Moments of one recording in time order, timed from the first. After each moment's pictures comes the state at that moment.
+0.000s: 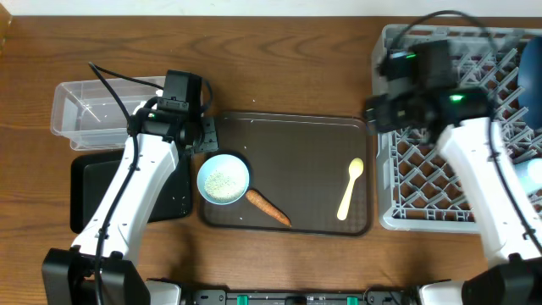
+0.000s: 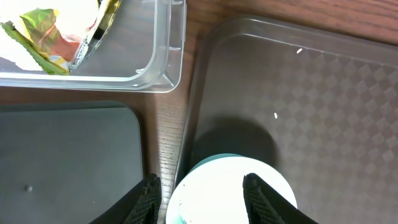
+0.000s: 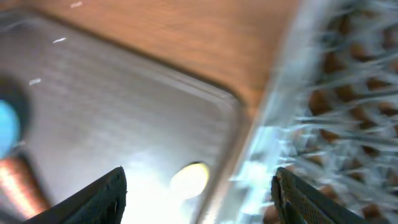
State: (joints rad) left arm -0.17 1.51 1.18 -0.87 -0.03 -0.30; right arm 0.24 1.56 1.41 -0.92 -0.12 -0.02
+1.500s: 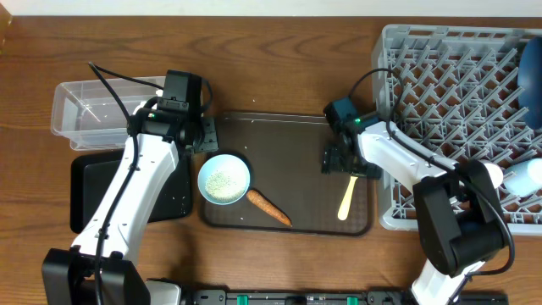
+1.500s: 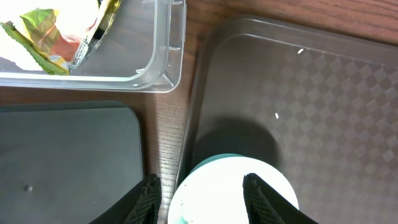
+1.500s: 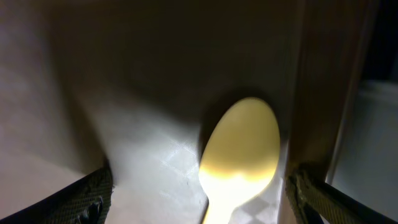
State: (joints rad) left arm -0.17 1.51 1.18 -0.87 -0.03 -0.30; right arm 0.43 1.90 1.17 -0.79 0.09 0.59
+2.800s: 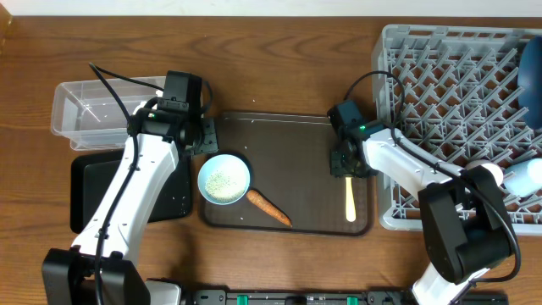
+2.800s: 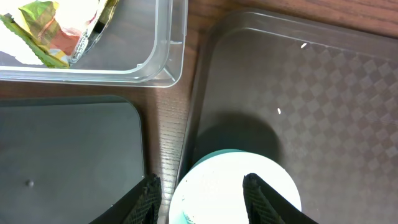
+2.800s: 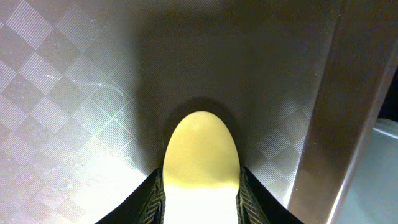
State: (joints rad) left arm -0.17 1.51 1.18 -0.89 -0.03 -0.30; right arm 0.42 1.86 1.10 -0.72 0.06 0.45
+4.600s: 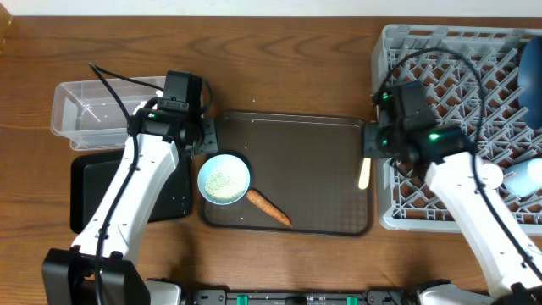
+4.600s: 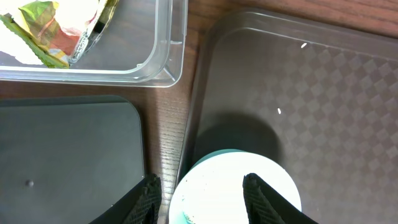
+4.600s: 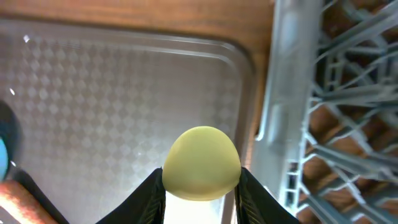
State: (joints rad) left arm -0.17 1.51 1.18 -0.89 -0.03 -0.30; right arm 0.27 1.42 1.15 -0.80 -0.02 0.25
